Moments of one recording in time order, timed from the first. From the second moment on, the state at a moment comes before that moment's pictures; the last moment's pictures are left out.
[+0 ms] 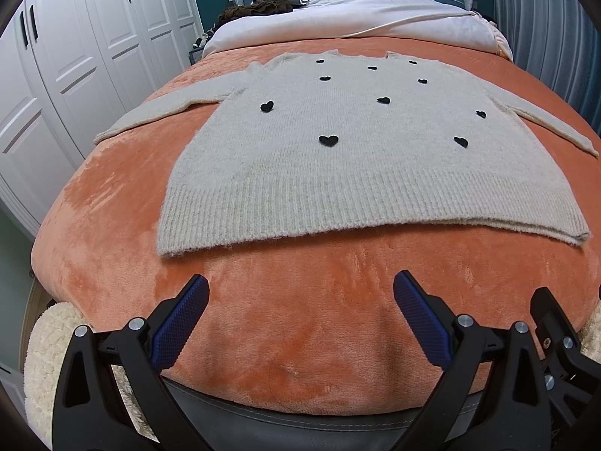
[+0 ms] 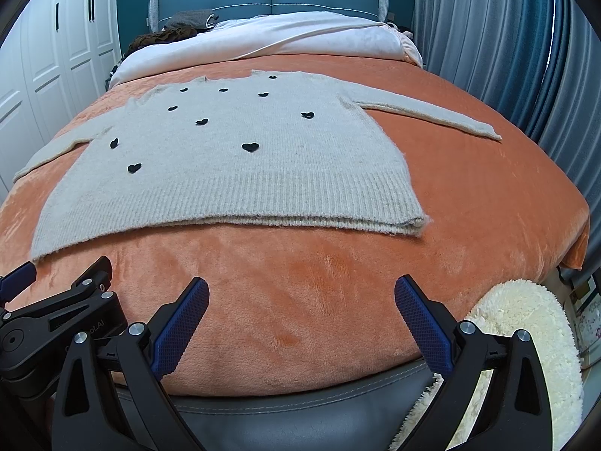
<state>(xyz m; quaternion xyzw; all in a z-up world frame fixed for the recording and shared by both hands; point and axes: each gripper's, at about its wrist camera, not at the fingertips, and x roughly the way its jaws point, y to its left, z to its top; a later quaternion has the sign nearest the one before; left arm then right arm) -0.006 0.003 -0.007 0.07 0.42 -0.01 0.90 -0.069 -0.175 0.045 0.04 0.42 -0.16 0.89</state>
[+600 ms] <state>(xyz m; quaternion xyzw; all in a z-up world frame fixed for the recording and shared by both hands) 0.031 0.032 0.001 0.01 0.45 -0.02 0.89 -0.028 -0.269 0.054 0.16 0.42 -0.14 0.88</state>
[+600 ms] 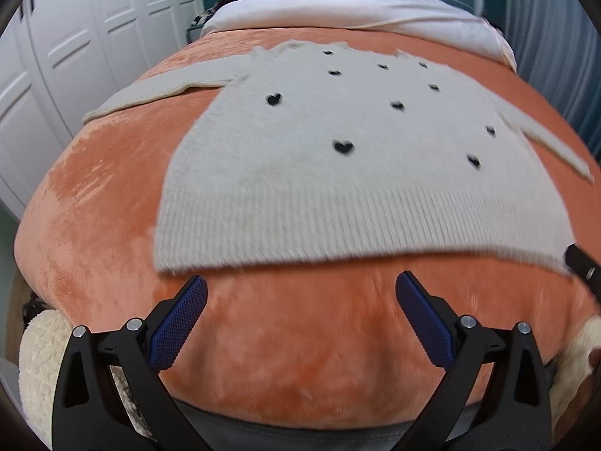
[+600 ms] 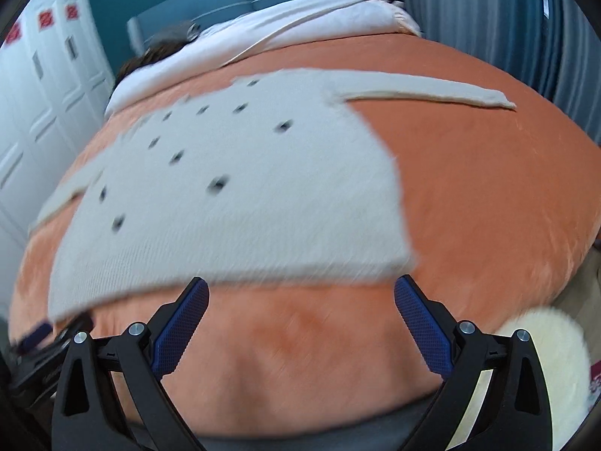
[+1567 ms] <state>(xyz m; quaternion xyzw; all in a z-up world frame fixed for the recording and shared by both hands) 0.210 0.045 0.040 -0.10 0.39 -0.04 0.91 0.296 -0.442 0.160 0.25 0.25 -0.02 0.93</state>
